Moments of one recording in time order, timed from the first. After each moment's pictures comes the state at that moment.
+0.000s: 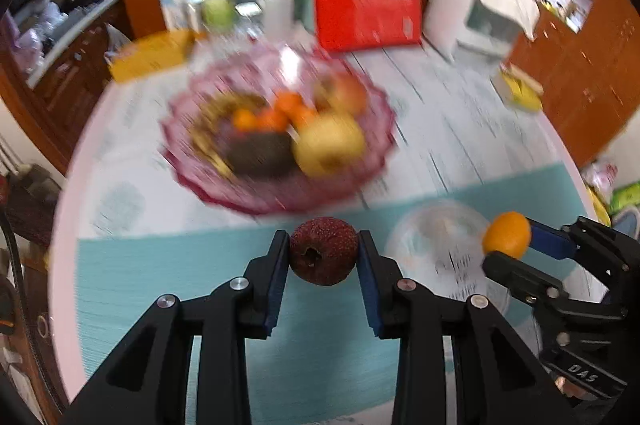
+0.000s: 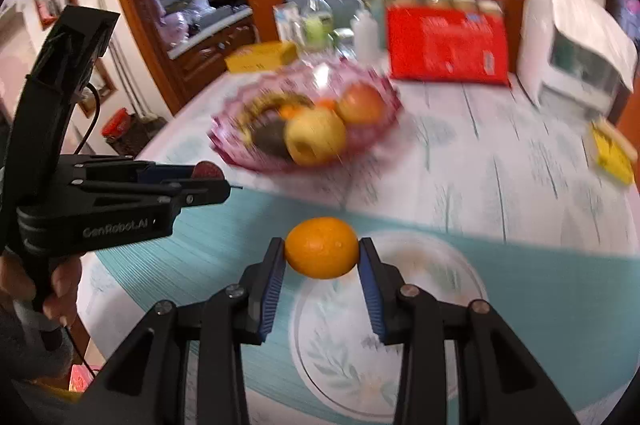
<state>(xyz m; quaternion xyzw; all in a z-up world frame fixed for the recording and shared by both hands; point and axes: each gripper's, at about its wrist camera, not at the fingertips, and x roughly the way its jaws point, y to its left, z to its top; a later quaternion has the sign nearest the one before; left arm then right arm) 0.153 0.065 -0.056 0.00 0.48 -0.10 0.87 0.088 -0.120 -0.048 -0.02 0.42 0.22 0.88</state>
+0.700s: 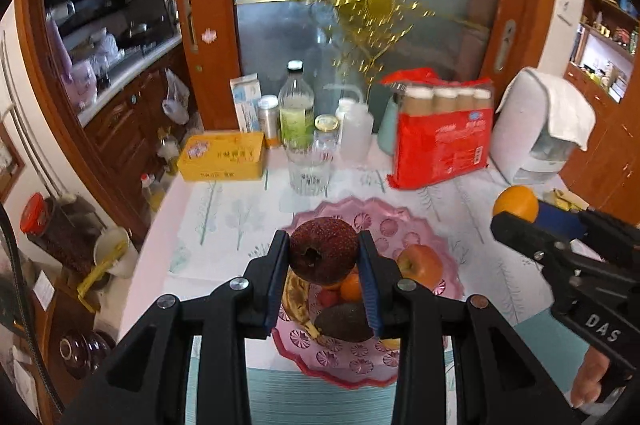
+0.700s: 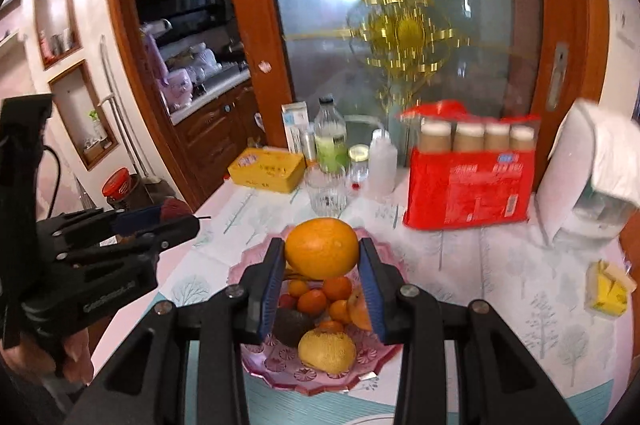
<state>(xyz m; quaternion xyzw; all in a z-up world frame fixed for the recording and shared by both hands) 0.274 0.120 0.037 -0.02 0.41 -0.01 0.91 0.248 -0.064 0.048 -0.01 0.37 0.22 0.90</state>
